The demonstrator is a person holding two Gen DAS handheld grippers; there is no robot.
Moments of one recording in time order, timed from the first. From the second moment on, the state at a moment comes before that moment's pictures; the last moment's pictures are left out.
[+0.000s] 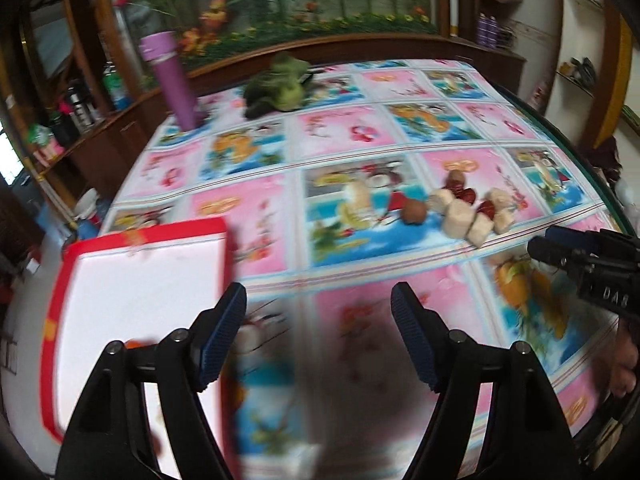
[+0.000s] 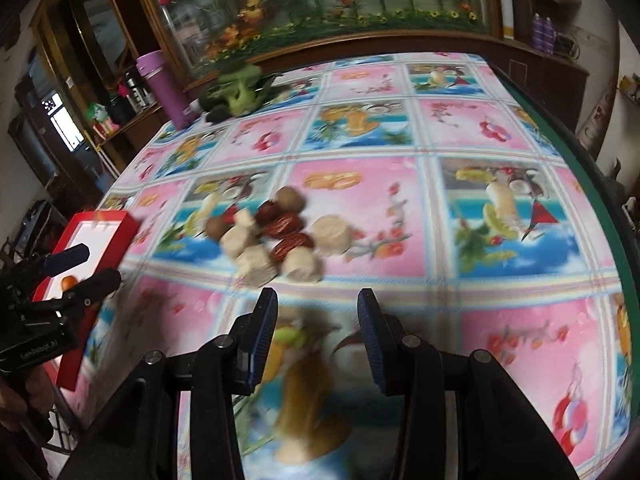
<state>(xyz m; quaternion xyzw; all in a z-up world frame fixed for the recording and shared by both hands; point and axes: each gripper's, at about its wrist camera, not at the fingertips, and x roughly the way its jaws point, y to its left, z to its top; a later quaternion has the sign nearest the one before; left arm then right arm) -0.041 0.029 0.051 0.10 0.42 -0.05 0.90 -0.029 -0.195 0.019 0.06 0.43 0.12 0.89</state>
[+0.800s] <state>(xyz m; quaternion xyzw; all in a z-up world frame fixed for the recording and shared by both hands) -0.010 -0.057 0.022 0.08 0.49 -0.16 0.85 -0.002 -0.218 0.004 0.11 0.44 0.11 0.88</state>
